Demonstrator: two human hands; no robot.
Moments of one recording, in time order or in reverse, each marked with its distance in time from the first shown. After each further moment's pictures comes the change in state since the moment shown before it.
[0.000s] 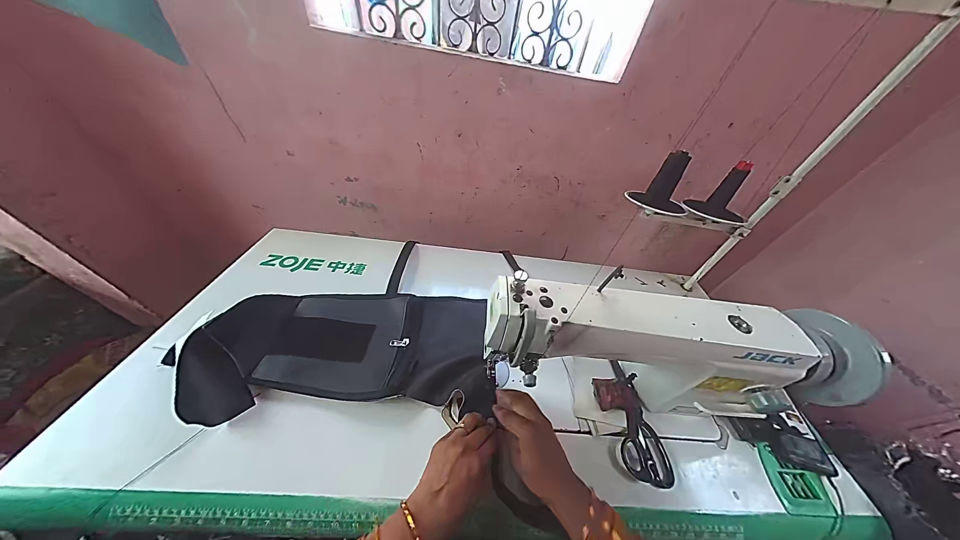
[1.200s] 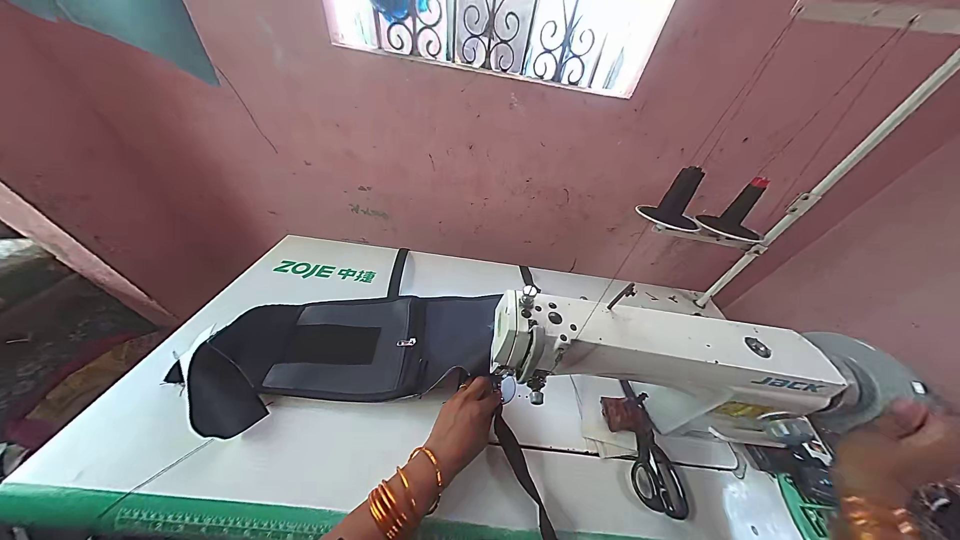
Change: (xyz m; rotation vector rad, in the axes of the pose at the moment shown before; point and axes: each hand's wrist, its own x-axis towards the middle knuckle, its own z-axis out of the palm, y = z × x) left_hand 0.057 -0.039 0.006 -0.153 -0.236 -0.253; right_hand -0.038 0.153 -0.300 -0.548 0.950 0.573
